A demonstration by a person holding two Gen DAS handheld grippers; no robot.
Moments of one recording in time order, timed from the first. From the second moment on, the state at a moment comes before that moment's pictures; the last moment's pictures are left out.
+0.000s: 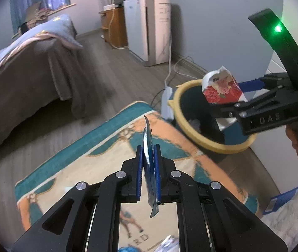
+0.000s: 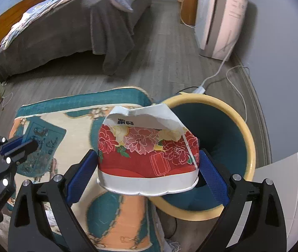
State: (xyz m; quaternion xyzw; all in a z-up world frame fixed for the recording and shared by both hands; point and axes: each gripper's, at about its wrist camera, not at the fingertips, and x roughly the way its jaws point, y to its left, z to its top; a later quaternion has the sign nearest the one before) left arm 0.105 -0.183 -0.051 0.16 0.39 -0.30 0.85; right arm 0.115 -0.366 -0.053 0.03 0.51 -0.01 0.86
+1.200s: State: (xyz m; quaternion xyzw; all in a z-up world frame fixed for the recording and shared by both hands) left arm 0.096 -0.335 -0.092 0.17 0.39 -0.39 0.82; right arm 0.103 -0.529 -0.101 0.24 0.51 -0.15 0.81
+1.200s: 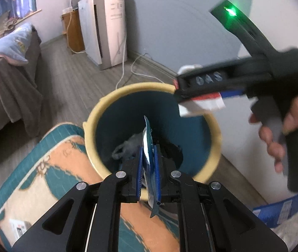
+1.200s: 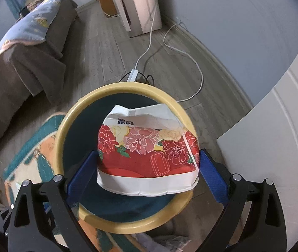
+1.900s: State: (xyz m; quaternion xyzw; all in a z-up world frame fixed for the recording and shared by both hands) left arm 0.117 -0.299 -0.085 0.16 0.37 -0.34 0.85; right arm 0.112 -0.527 -0.096 0.28 0.49 -0.14 0.81
